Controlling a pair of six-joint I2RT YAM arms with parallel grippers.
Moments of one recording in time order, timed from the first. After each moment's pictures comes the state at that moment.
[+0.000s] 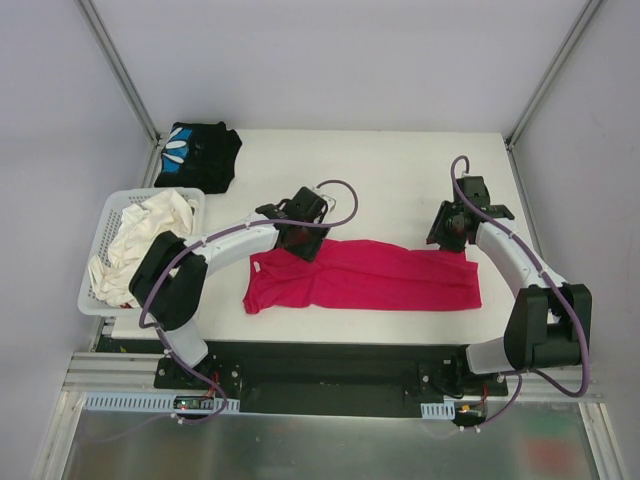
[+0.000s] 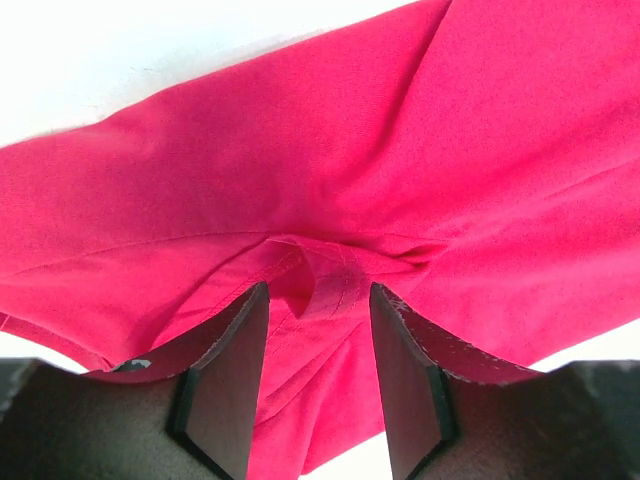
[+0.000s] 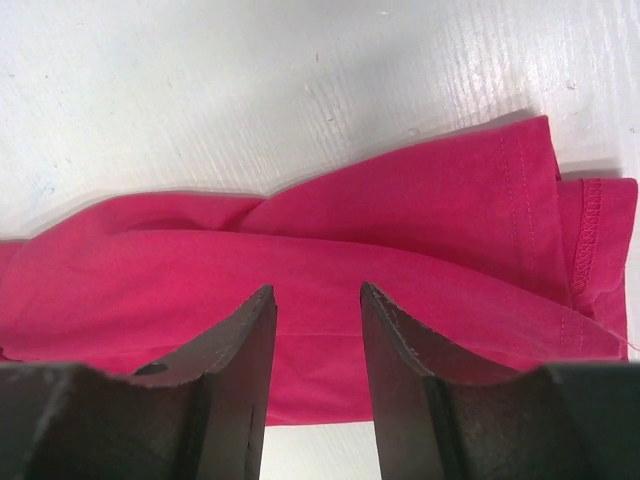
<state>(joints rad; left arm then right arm) -0.71 1.71 1.18 -0.55 -0.04 -0.18 0.12 1.41 1.01 -0.67 0.02 0.49</state>
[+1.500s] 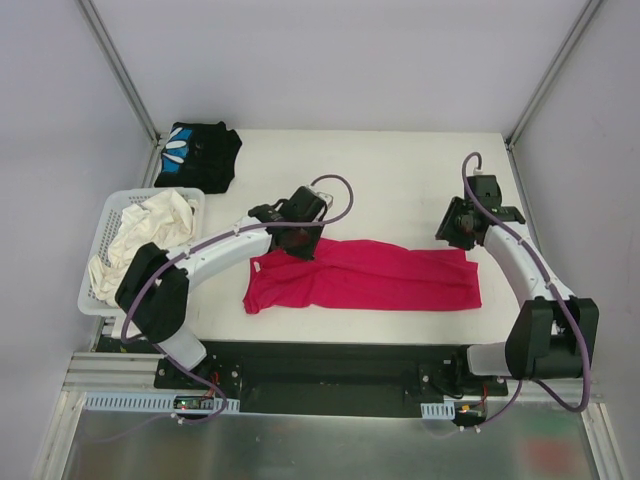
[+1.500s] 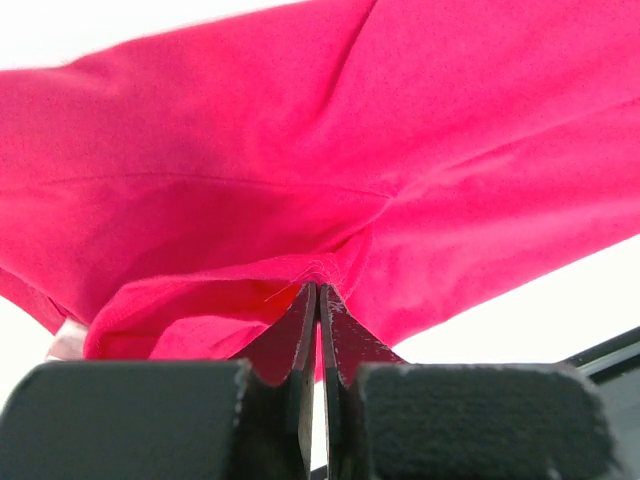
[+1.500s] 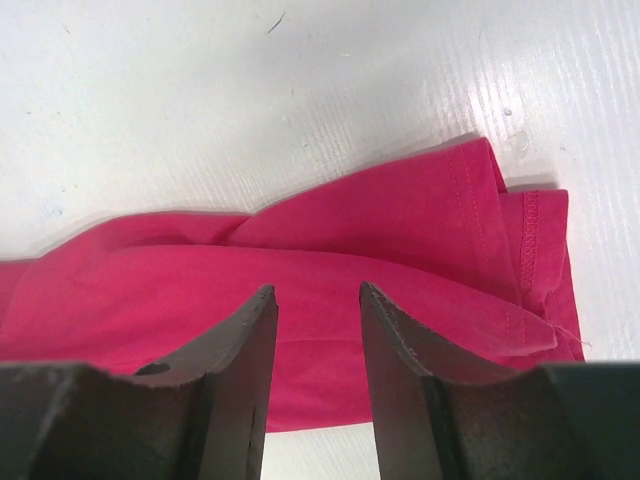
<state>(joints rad) -0.74 1.63 1.20 -0.62 -0.01 -0.32 0.07 1.36 1.02 -0.68 0.05 0.45</state>
